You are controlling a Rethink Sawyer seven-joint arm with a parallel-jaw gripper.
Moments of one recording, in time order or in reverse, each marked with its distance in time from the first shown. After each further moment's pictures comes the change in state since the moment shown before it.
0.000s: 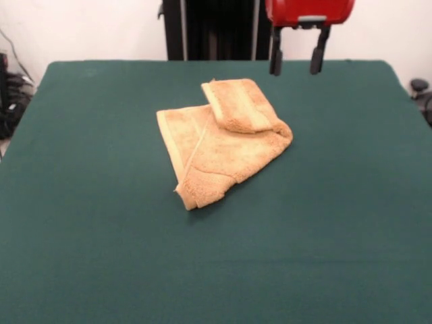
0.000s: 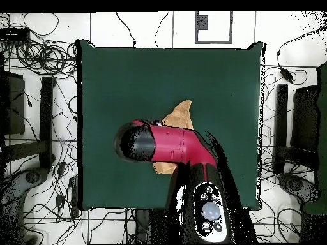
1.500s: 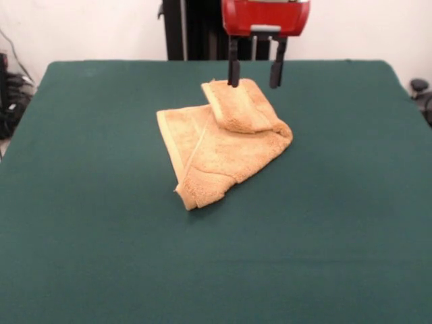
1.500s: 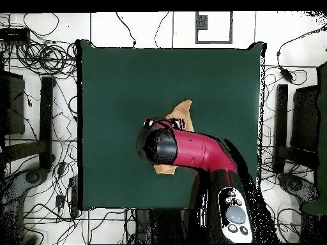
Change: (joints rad) arm -0.094 0.005 0.005 0.064 -0.001 -0.178 0.000
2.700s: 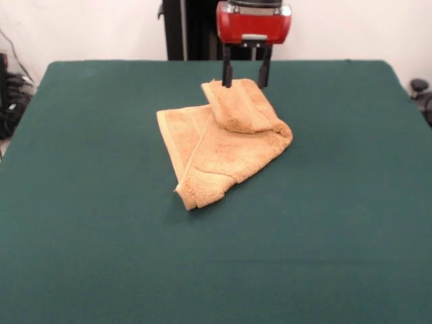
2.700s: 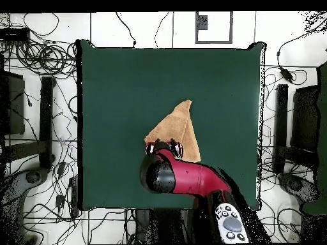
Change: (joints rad) arm -0.039 0.015 0.003 0.228 -0.082 -0.283 0.000
